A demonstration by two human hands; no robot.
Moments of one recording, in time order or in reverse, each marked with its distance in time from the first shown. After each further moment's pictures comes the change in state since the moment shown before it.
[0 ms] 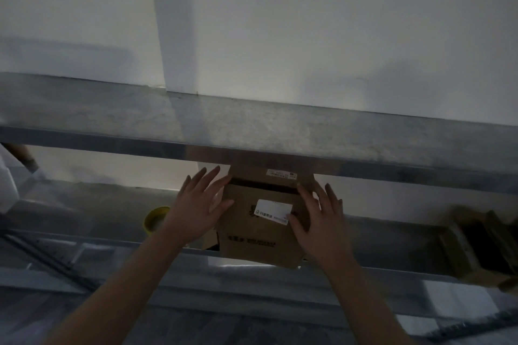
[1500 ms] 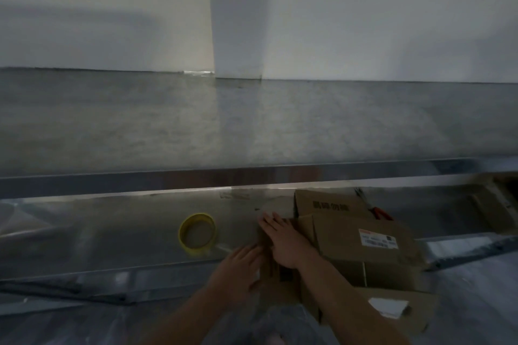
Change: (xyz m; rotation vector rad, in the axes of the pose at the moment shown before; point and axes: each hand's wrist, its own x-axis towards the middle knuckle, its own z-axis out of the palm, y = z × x) left_hand -0.054 -0.123 0.097 0.142 -0.461 0.569; right_hand 0.039 -0.114 0.215 -0.062 -0.798 0.028
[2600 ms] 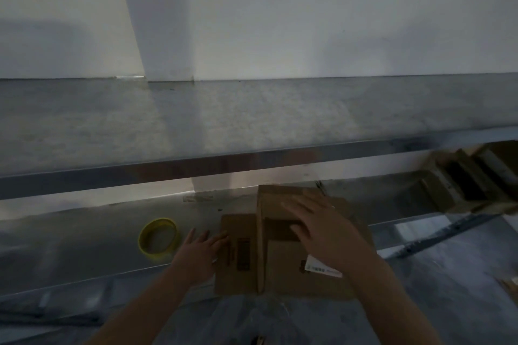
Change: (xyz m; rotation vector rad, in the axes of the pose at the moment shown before) left_hand 0.036 -0.022 0.010 0.052 -0.320 -0.296; right_hand -0.167 0.049 -0.102 -0.086 0.438 0.031
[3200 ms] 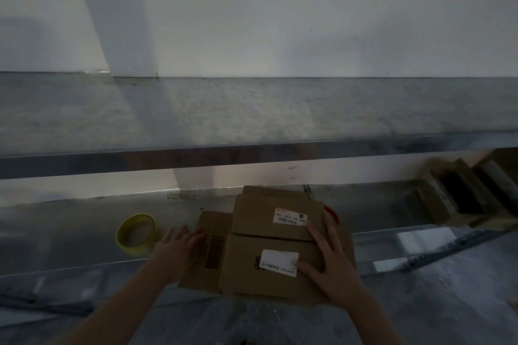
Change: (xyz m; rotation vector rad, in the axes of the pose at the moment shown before) left_hand 0.004 0.017 0.002 0.003 0.016 -0.179; right_hand -0.067 0.100 0.076 0.449 0.016 0.263
